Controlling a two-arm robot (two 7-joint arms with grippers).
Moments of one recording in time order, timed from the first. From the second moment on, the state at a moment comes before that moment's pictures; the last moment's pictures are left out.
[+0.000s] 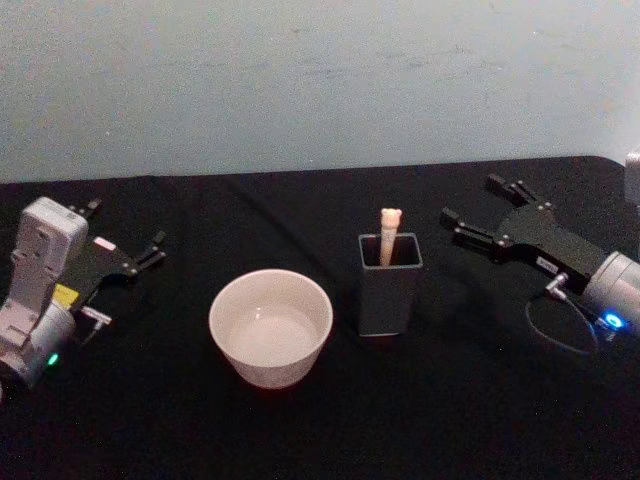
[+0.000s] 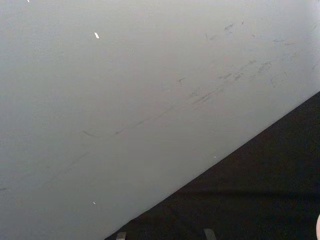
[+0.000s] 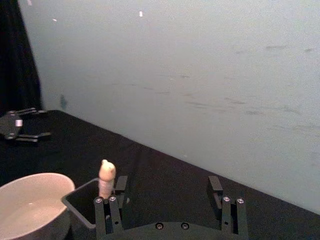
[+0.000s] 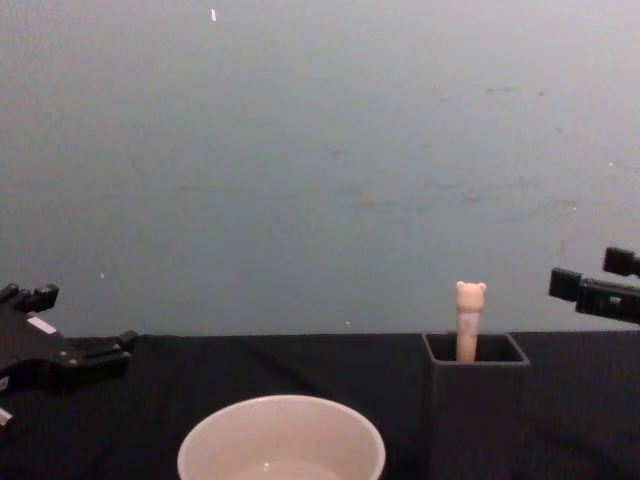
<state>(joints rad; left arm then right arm) -0.20 0.60 0.45 -1.41 -0.25 -0.12 0.03 0.24 0.58 -0.36 -1.40 0.61 -0.11 0.51</state>
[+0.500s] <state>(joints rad) -0.20 0.60 0.45 -1.41 -0.25 -0.12 0.03 0.36 0.53 -0.40 -1.26 0.67 -0.10 0.76</state>
